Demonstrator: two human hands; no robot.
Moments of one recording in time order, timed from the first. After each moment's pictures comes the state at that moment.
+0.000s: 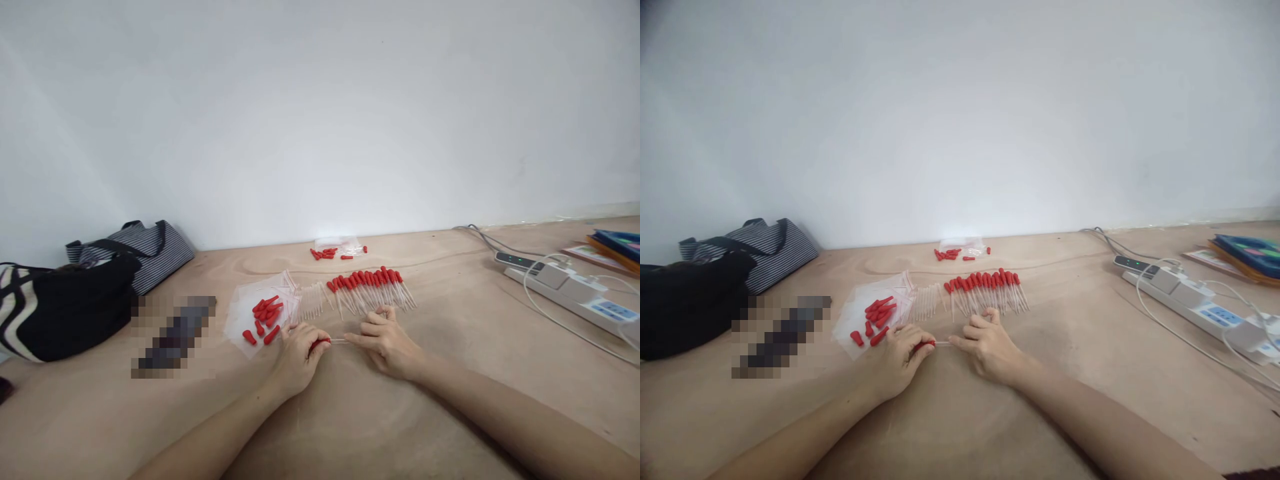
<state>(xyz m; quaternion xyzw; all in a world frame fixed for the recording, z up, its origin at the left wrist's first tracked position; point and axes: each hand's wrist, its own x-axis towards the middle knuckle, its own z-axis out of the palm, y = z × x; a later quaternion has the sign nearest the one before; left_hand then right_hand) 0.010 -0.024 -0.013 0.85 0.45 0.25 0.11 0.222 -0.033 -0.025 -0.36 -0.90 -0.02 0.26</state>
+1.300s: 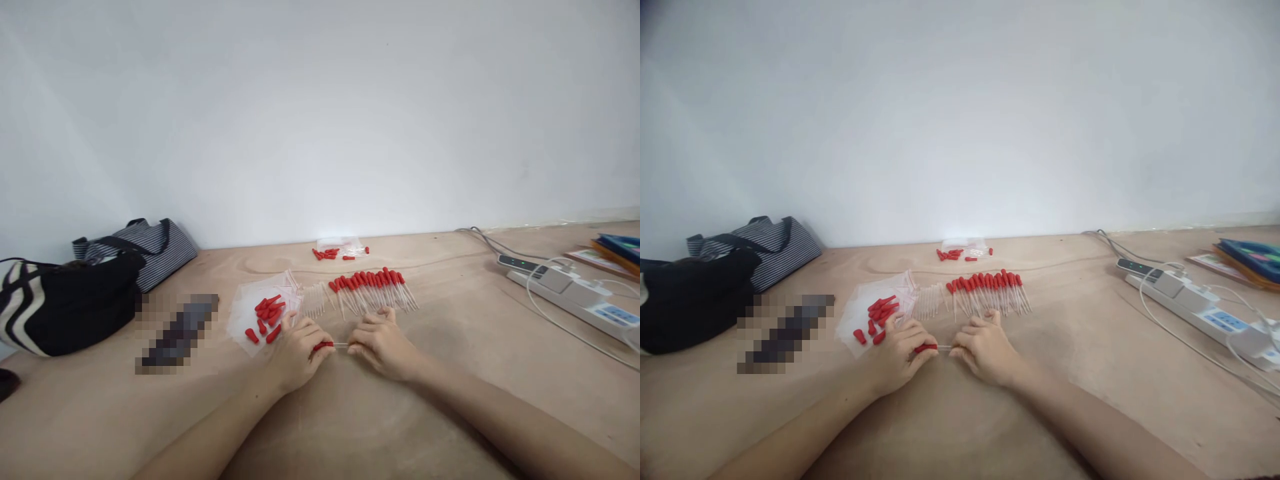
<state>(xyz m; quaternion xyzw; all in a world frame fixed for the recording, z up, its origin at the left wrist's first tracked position) 0.005 -0.026 -0.001 0.90 0.37 0.24 0.03 0.208 -0.037 -0.010 -0.43 -0.87 0.07 0.21</state>
